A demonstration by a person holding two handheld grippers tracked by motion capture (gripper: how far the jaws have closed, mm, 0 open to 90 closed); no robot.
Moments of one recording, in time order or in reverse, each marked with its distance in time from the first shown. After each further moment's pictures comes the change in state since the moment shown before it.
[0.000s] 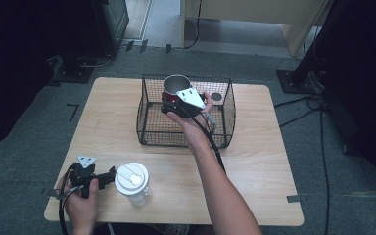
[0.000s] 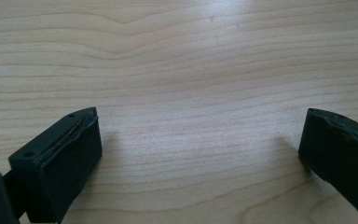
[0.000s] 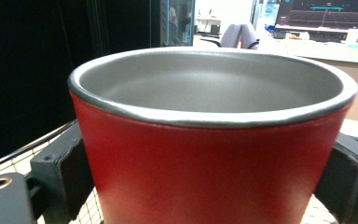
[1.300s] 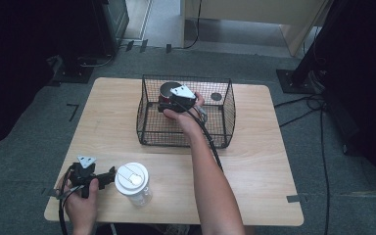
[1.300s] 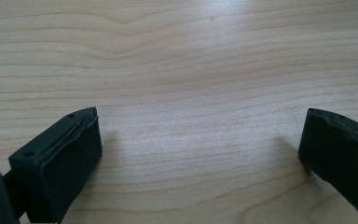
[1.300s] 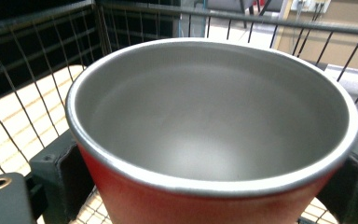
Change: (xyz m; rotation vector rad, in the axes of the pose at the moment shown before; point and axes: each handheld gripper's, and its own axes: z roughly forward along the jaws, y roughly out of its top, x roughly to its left) left arm 0.000 0.000 0.000 0.000 0.000 -0.001; right arm -0.006 -0.041 0.064 0.205 0.055 0.007
